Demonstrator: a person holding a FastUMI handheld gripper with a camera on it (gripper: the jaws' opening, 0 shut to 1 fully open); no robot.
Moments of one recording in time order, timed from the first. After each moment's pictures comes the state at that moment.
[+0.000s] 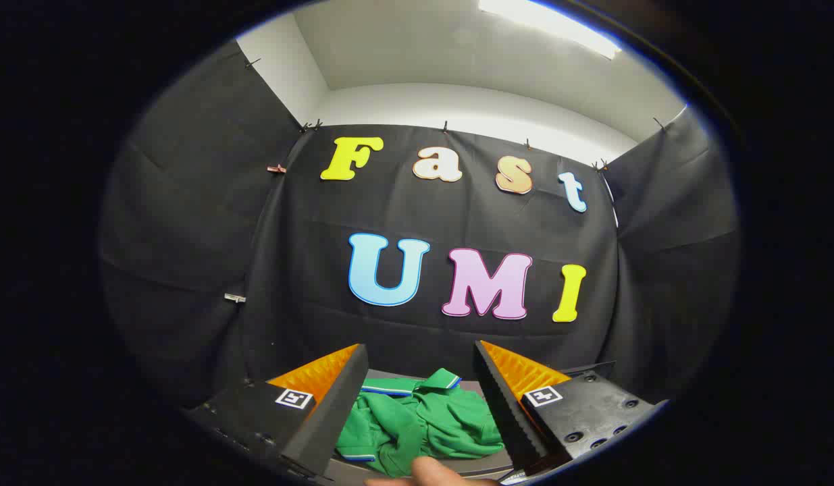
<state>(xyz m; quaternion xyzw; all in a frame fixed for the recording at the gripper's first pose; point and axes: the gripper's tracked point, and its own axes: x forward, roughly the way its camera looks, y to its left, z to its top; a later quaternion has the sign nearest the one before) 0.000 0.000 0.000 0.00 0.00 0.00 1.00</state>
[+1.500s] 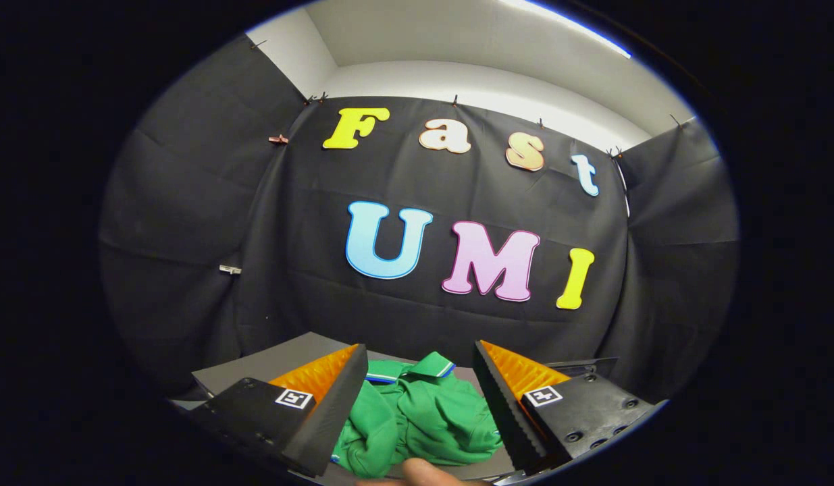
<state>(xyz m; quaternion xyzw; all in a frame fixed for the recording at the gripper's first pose) 0.039 -0.006 -0.034 -0.03 0.07 0.02 1.00</state>
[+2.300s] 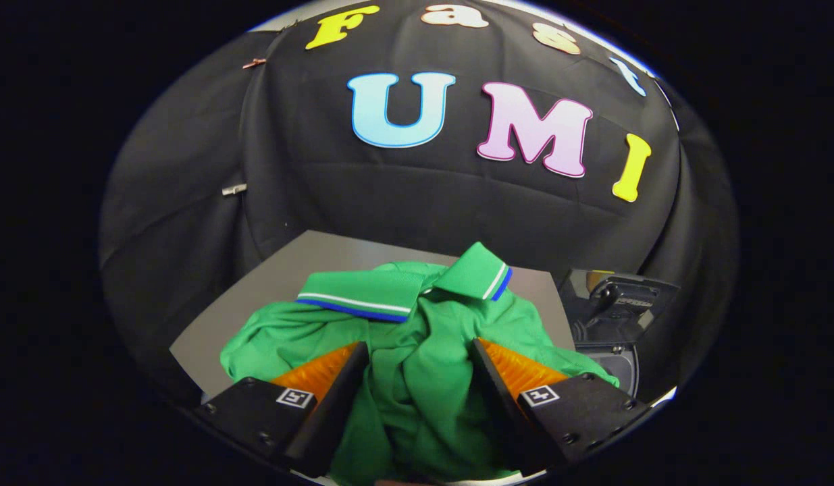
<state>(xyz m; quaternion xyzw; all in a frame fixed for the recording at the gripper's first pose) 0.076 0.003 -0.183 0.01 0.38 0.05 0.92</state>
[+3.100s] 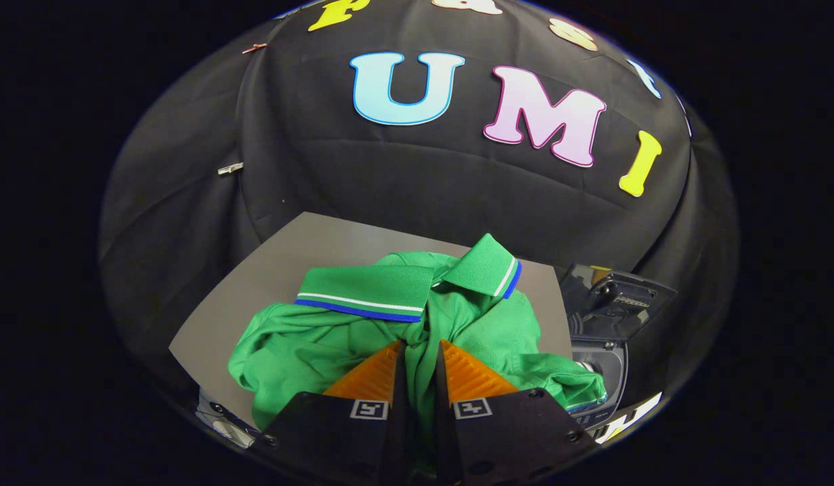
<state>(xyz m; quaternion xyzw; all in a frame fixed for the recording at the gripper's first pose) 0.078 0.004 -0.182 0.00 0.43 0.06 0.90</state>
